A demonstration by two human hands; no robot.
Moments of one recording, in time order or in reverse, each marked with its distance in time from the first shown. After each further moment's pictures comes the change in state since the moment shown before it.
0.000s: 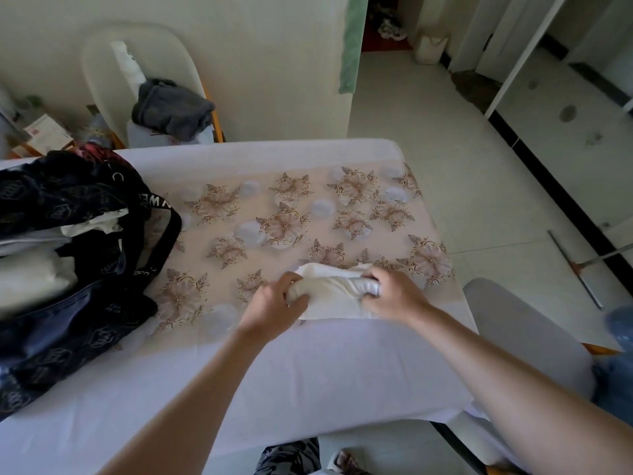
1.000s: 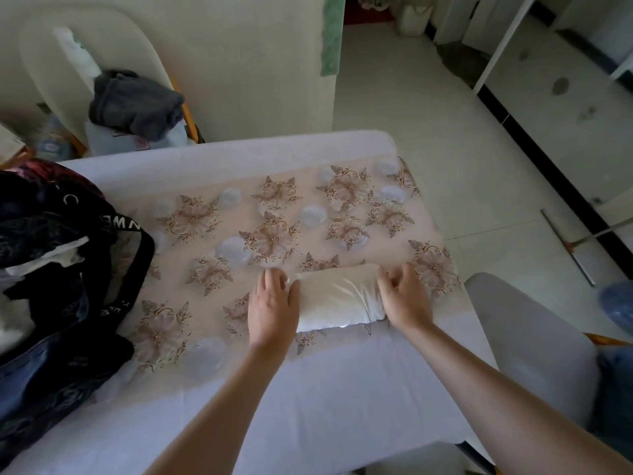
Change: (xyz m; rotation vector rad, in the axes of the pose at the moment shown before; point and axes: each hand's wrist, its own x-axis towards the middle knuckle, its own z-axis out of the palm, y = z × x) left_hand 0.056 0.011 0.022 0.044 0.272 -0.077; right_hand 0.043 0.011 0.015 0.283 0.371 0.462
